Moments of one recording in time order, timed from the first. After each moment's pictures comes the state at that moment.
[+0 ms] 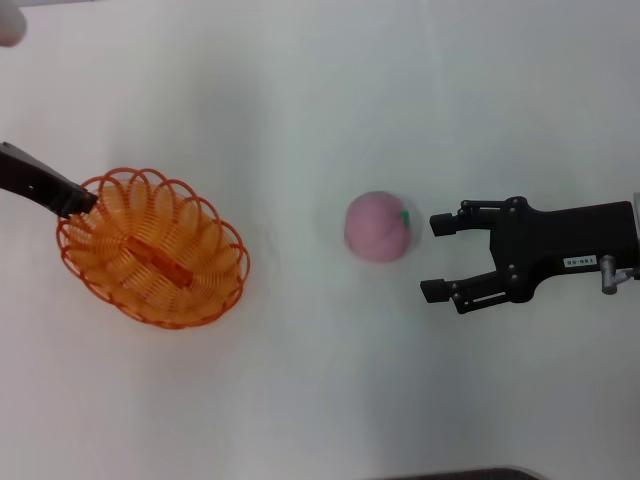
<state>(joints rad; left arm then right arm) -0.63 -2.13 1.01 1.16 2.78 1.48 -2.28 0.43 2.08 -0.73 -0.70 -2.16 -1.66 1.31</state>
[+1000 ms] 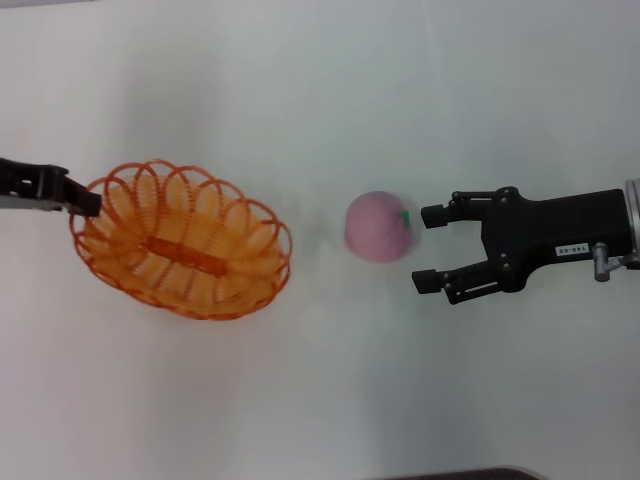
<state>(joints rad) -0.66 -2.11 0.65 1.15 2.67 1.74 -2.47 0.46 2.08 -0.73 -0.70 -2.16 -1.67 1.35</state>
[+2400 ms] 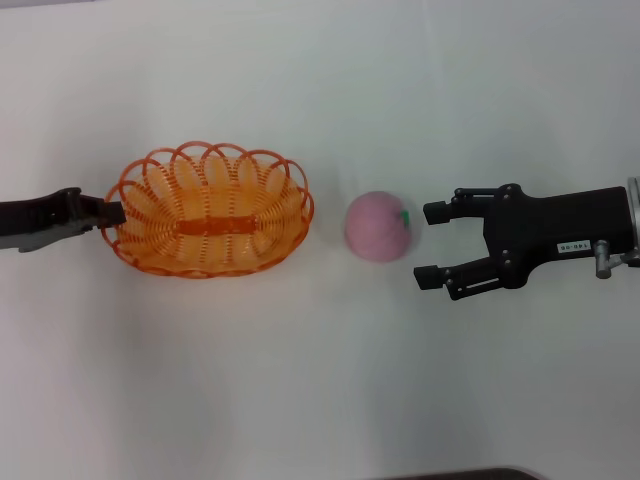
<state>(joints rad) -0.34 -2.17 0.81 1.10 2.27 1.44 -2.54 0.46 2.08 -0.73 -0.70 -2.16 -1.66 1.35</state>
